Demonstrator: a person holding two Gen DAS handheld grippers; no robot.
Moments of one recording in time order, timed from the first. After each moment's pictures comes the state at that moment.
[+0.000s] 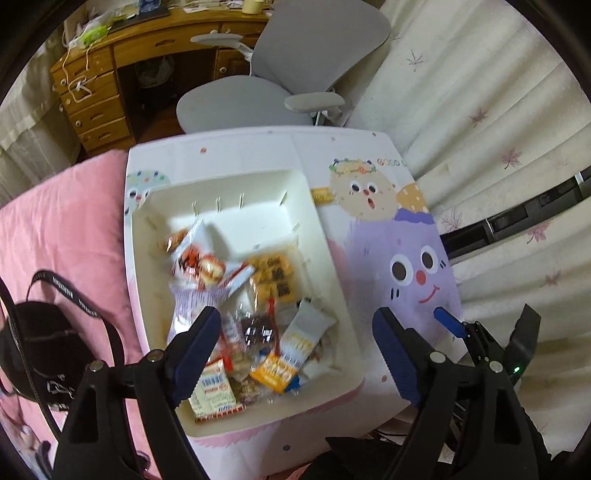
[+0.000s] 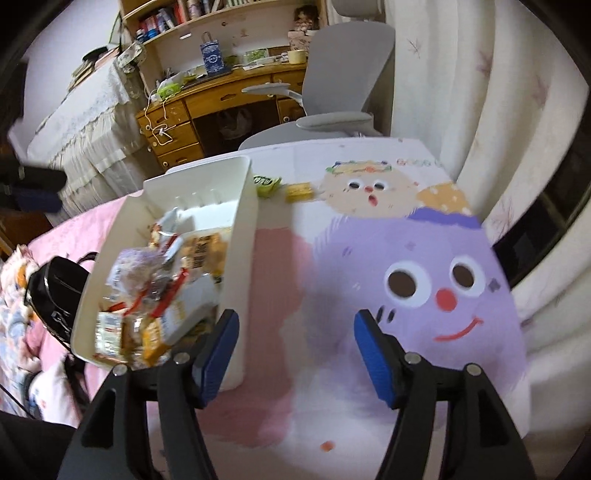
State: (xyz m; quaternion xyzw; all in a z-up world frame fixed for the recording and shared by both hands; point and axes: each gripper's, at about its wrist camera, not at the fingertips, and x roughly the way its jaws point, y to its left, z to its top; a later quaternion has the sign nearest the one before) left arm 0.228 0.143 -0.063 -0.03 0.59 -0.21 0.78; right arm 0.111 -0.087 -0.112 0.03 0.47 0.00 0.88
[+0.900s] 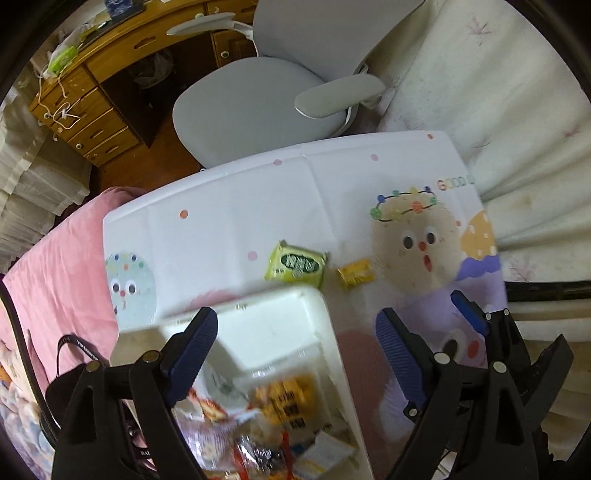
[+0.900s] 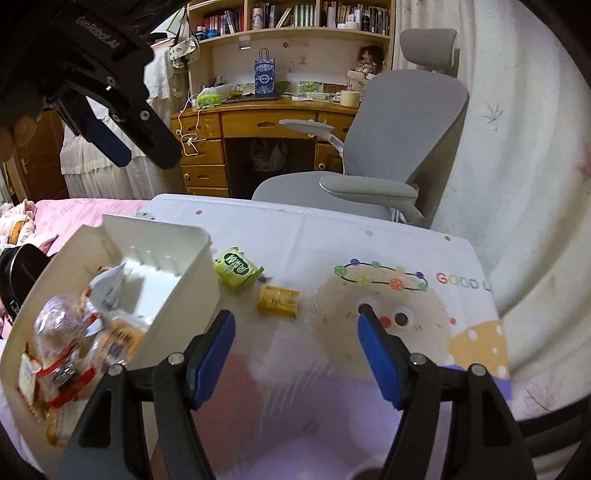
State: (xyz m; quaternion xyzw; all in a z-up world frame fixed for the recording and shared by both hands) left arm 0.420 0.028 -0.134 0.07 0.65 -0.15 0.74; right arm 0.275 -0.115 -0.162 -0.06 0.40 0.08 0.91
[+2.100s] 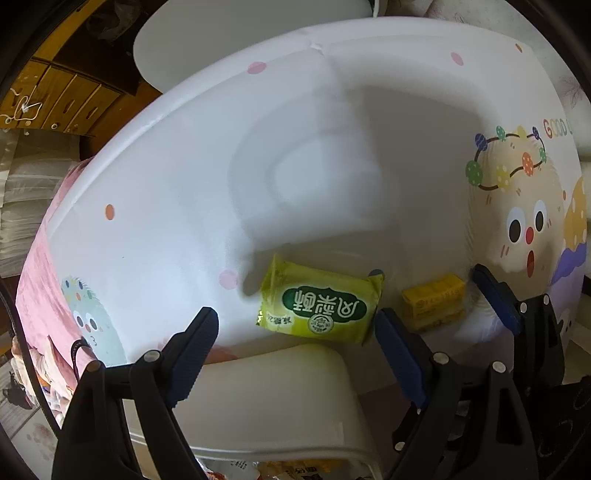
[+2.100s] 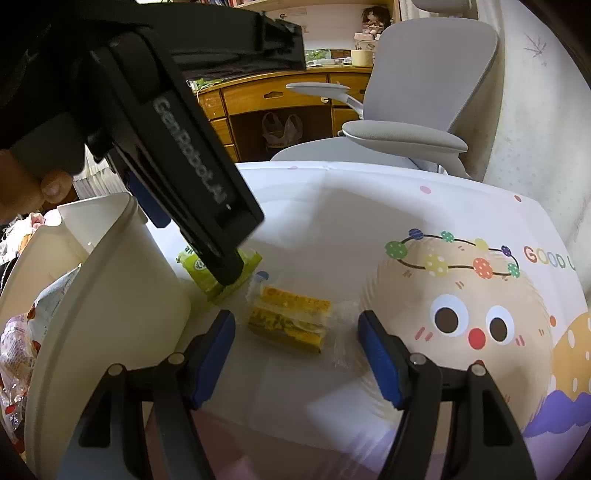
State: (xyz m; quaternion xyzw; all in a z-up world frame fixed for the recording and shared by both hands) left arm 0.489 -0.026 -0.293 0.17 0.76 -0.11 0.61; right arm 0.341 -0.105 -0.249 -0.01 0.44 0.12 0.89
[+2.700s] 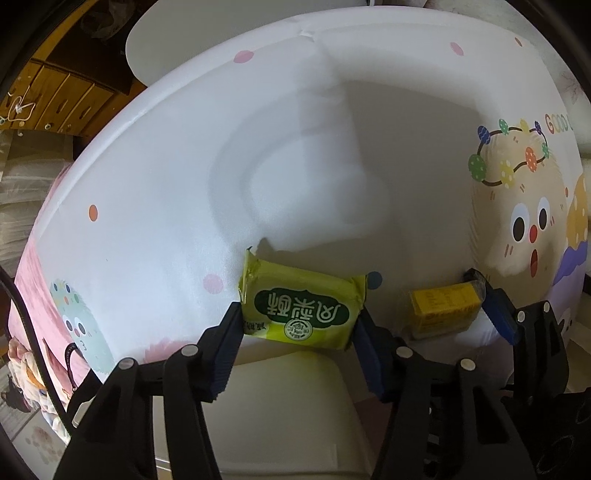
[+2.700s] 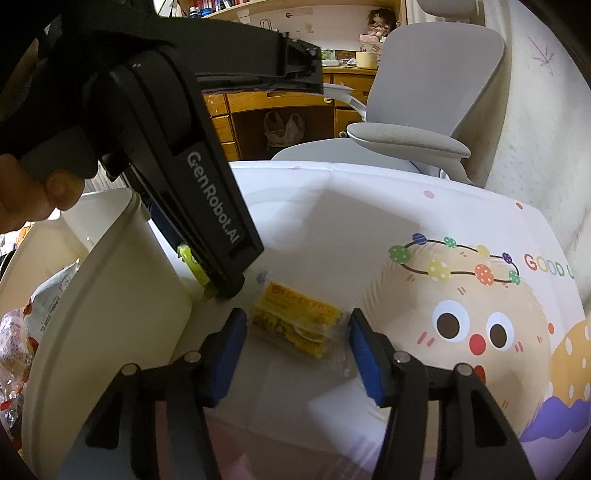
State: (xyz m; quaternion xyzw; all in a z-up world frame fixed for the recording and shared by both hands) left arm 0.490 -0.022 -0.304 0.16 0.76 -0.12 0.61; right arm 0.341 -0.101 -0.248 -0.02 0.44 0.12 0.89
